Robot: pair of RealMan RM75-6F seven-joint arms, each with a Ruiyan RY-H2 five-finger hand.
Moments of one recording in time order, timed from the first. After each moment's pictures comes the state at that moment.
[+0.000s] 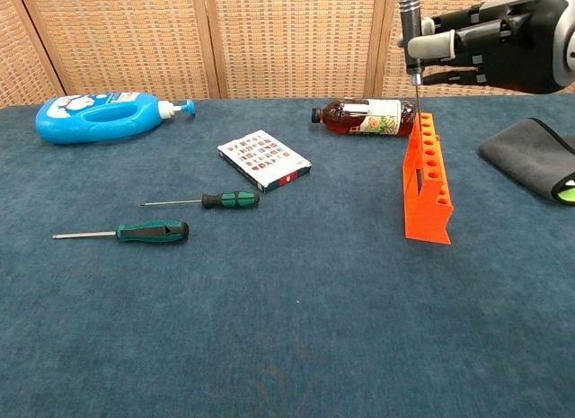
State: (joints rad) left arm -0.16 -0.97 -0.04 -2.05 1.47 1.42 0.28; right arm 0.67 -1.22 0.43 -1.82 -0.87 0.77 0.60
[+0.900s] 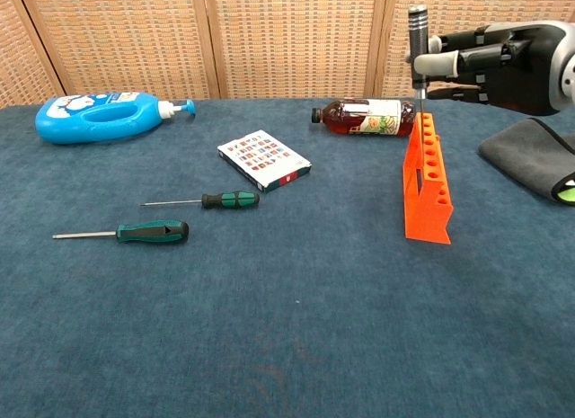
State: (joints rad) left arm -0.16 -0.97 -0.04 -2.05 1.45 1.41 0.29; right arm 0.62 -1.30 0.43 -1.75 -0.93 0.79 0.65
